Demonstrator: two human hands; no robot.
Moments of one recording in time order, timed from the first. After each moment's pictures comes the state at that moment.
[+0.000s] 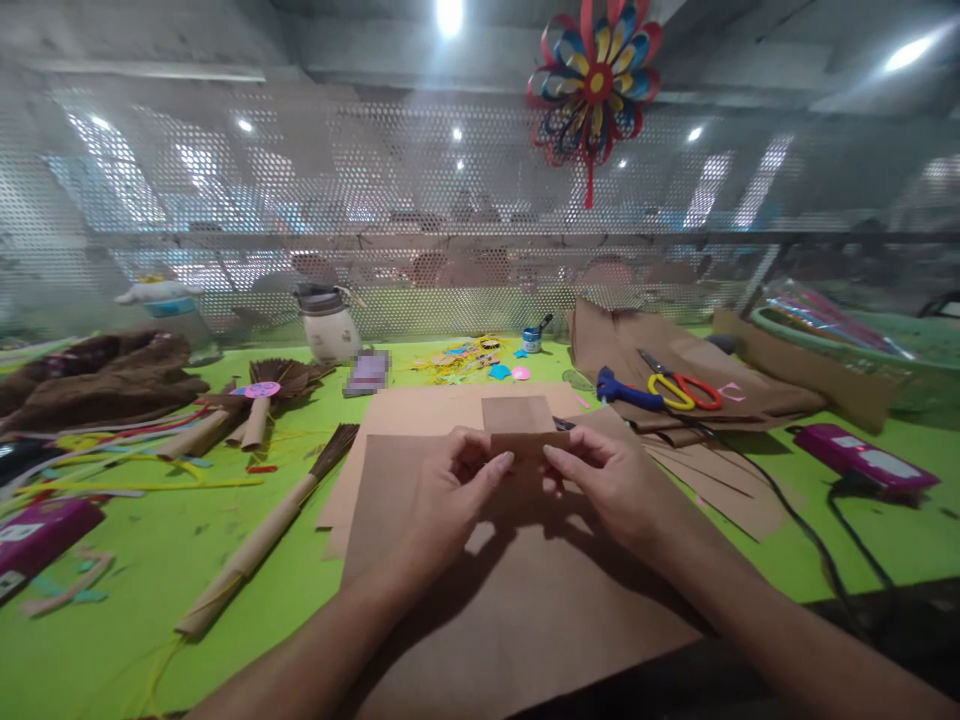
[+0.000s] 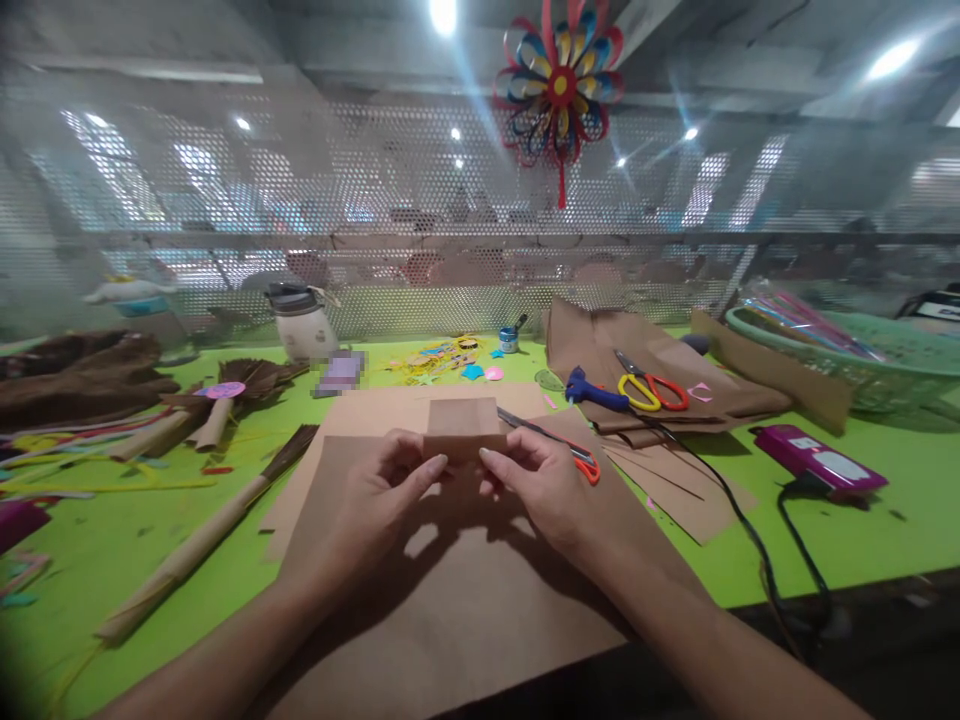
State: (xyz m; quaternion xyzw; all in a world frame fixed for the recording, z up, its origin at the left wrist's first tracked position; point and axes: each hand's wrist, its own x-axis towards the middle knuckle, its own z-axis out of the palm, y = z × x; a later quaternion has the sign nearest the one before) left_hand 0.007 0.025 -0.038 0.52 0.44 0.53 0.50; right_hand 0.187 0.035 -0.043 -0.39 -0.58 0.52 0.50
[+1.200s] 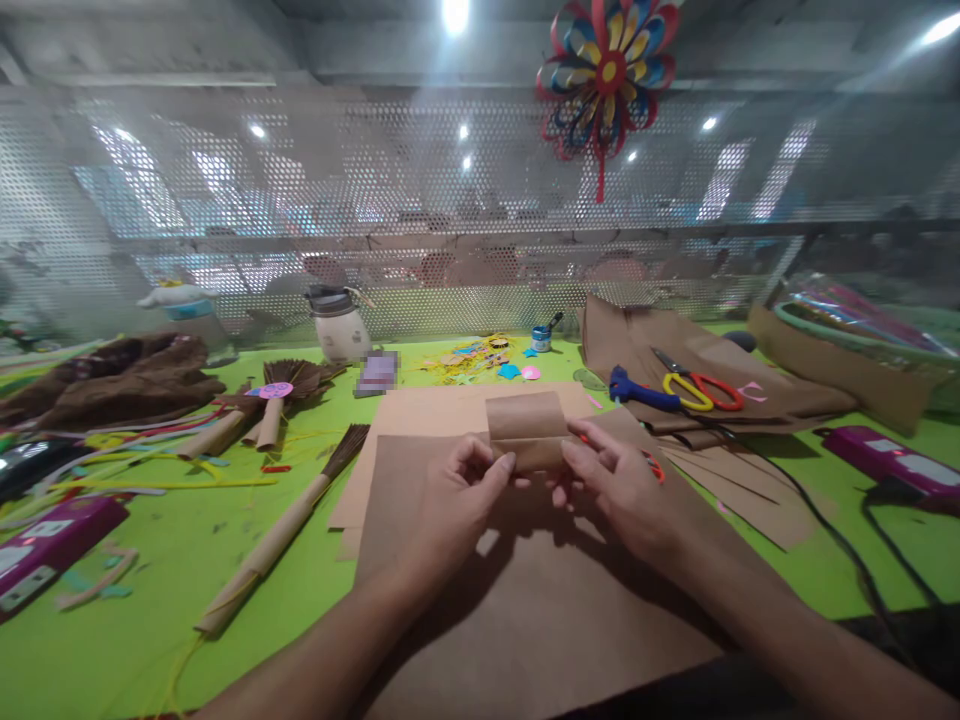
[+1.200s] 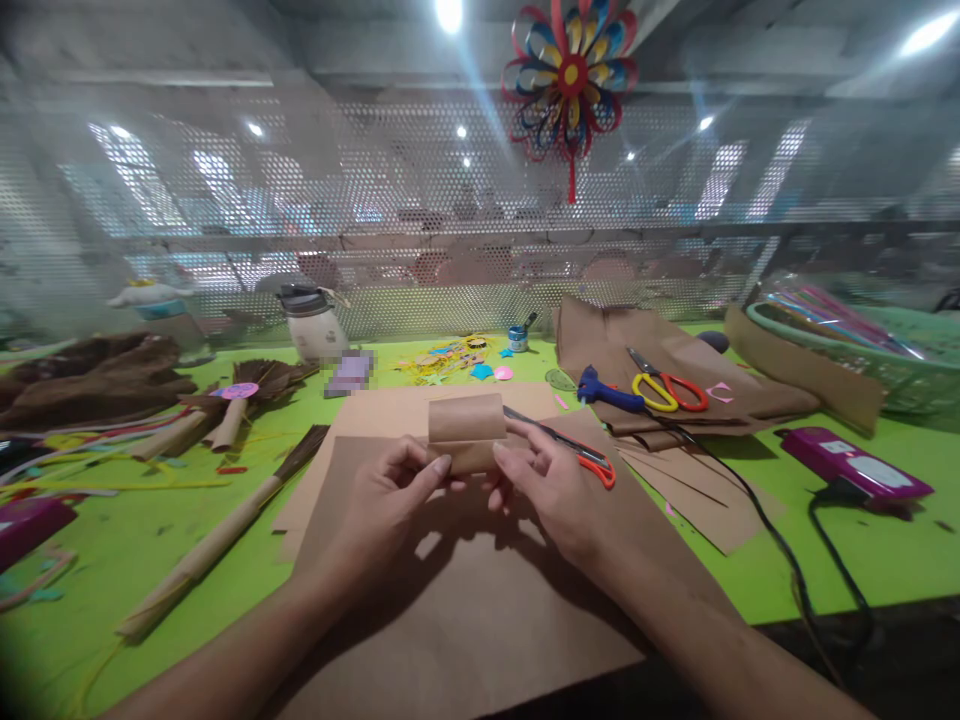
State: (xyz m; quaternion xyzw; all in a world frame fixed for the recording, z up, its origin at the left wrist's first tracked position) left_hand 0.007 0.023 -0.035 0.51 0.47 0.53 0.48; right_hand 0.184 0.036 -0.049 -0.38 -0.57 0.54 0.48
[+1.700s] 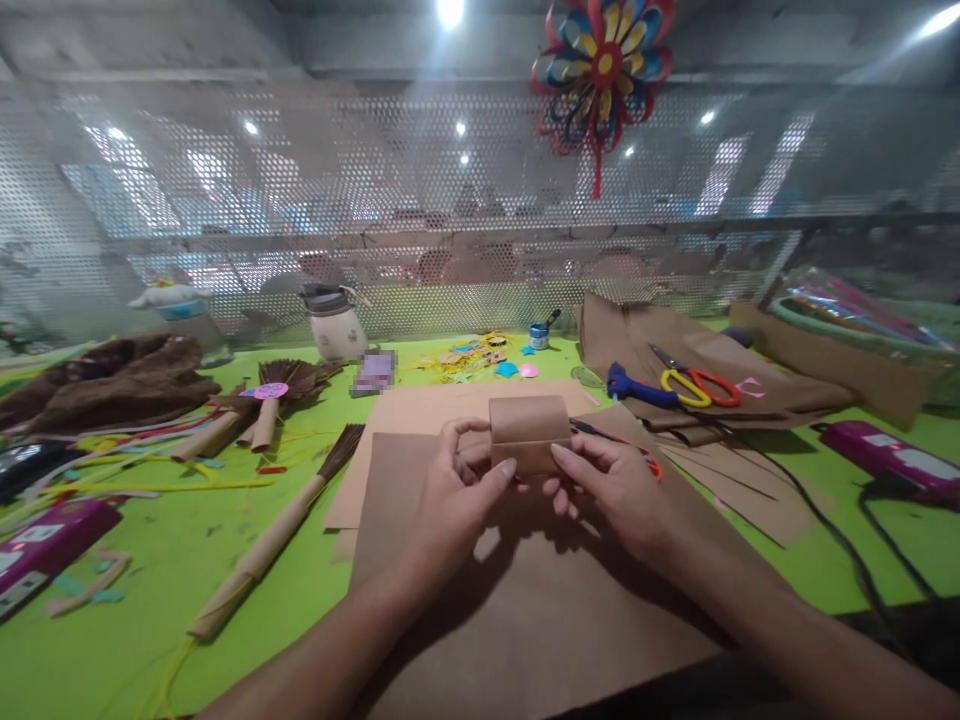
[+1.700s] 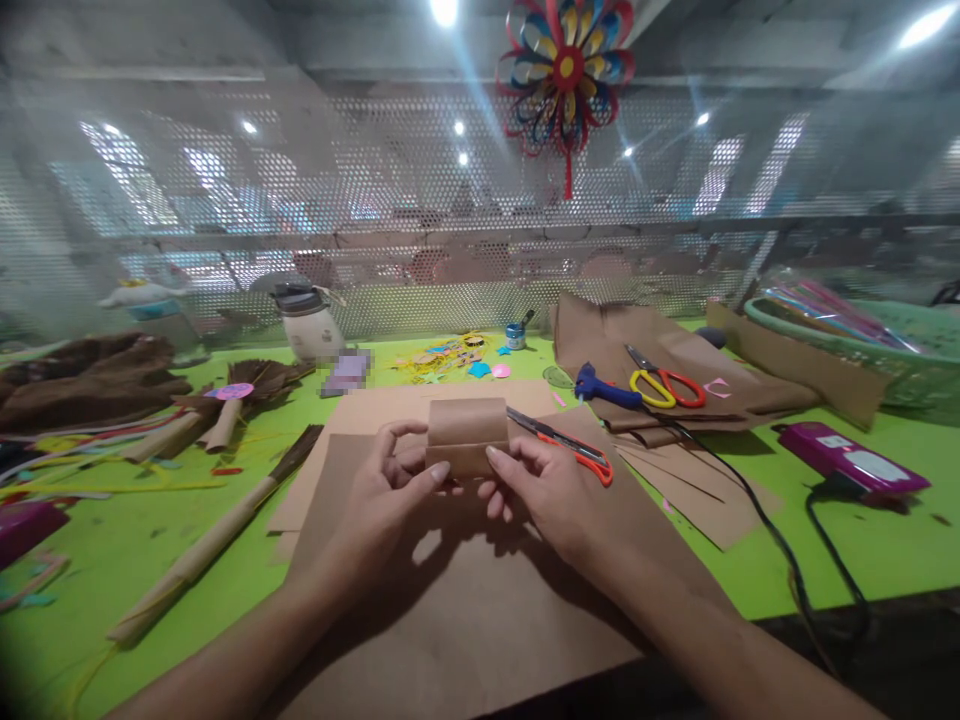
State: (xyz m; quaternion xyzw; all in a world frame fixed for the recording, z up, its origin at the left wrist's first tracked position) left_hand 0.008 0.023 -0.032 0.46 0.41 0.53 0.58; right_hand 0.184 0.039 -0.052 -0.40 -0.59 0.54 0.45
